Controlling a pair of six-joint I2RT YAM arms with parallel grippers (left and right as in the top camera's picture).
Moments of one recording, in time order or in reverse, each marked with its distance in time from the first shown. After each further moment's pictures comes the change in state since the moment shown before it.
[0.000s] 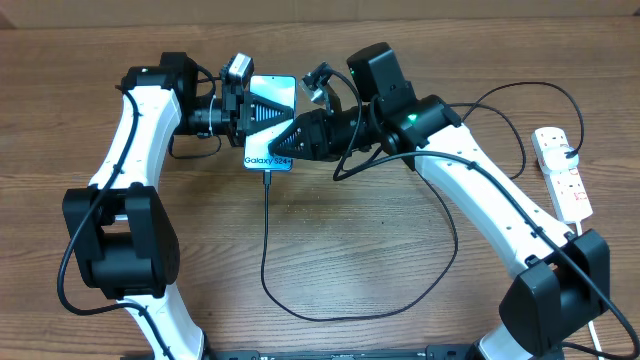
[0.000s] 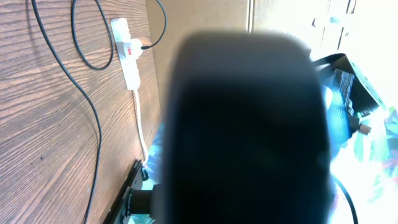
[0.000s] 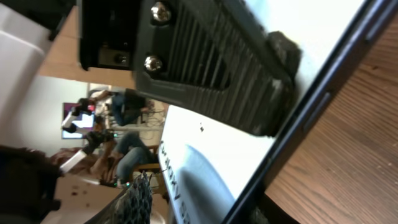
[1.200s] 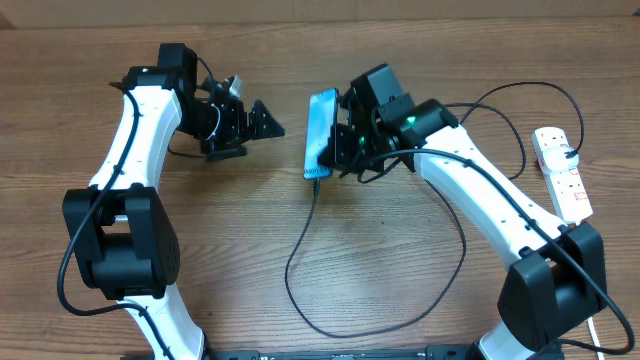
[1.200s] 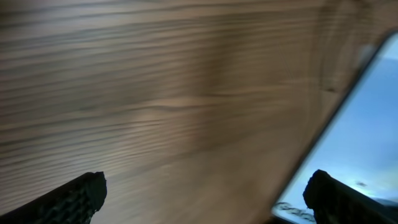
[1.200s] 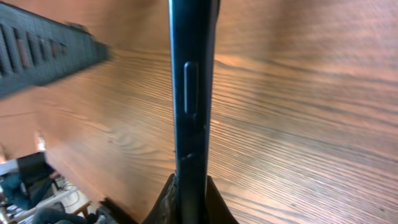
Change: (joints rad) left arm 0.000 -0.002 0.000 0.143 -0.916 -0.249; right arm -0.025 0.016 -0.079 -0.224 0.473 0.055
